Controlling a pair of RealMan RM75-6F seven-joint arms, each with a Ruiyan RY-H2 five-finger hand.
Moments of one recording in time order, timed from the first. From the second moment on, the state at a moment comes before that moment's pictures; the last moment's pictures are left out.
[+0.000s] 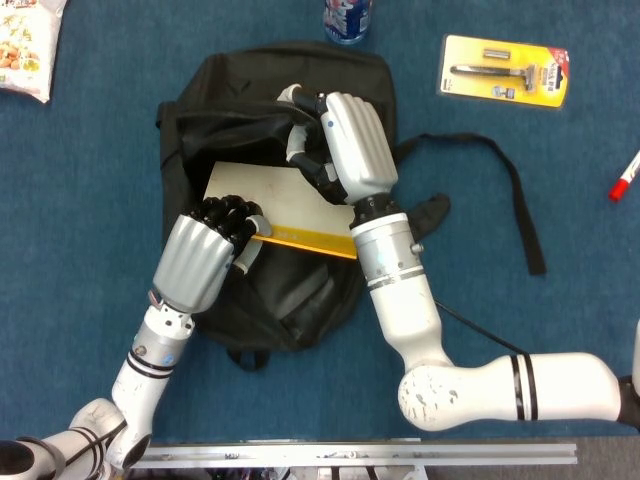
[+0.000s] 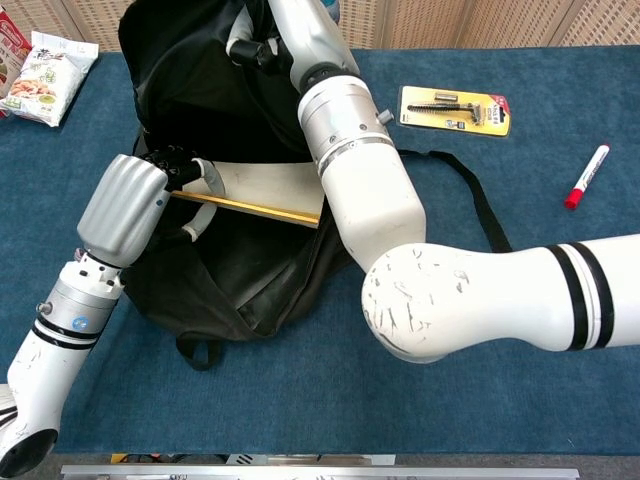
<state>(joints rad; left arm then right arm) -0.39 -2.05 -0.01 -0.75 1.76 1.70 -0.12 0.94 -2.08 0.60 -1.63 -0.90 1.34 -0.38</state>
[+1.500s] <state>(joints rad) -0.32 -1.94 0.01 -1.03 1.69 1.66 0.14 0.91 -2.05 0.56 -1.65 -0.90 1.34 -0.39</state>
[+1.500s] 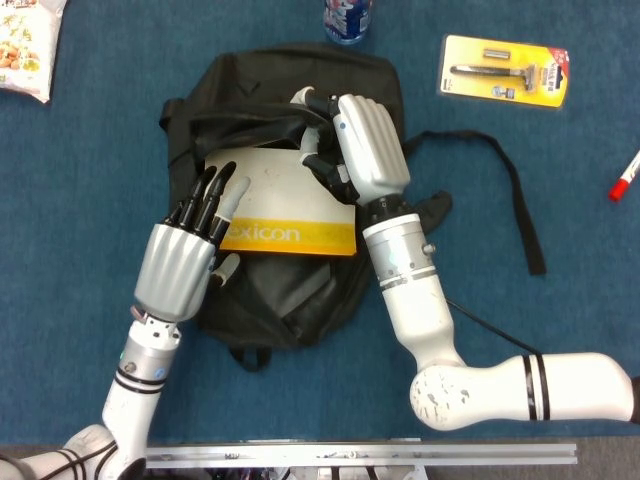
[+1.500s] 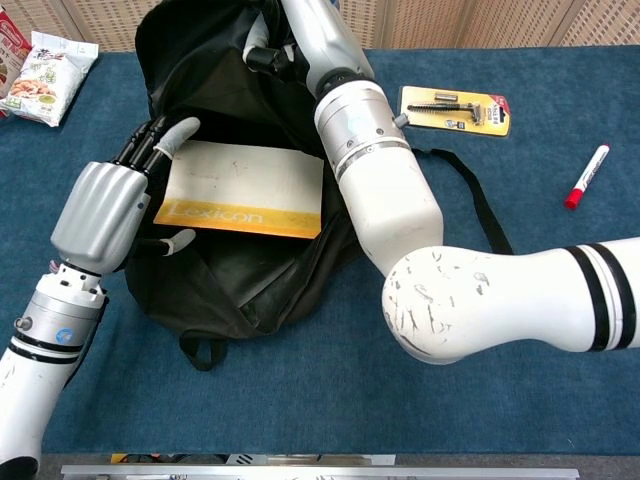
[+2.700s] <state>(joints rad) -0.32 -1.87 -0.03 -1.14 1.66 1.55 0.20 0.90 -2.05 0.54 -1.66 -0.91 1.34 -0.39</state>
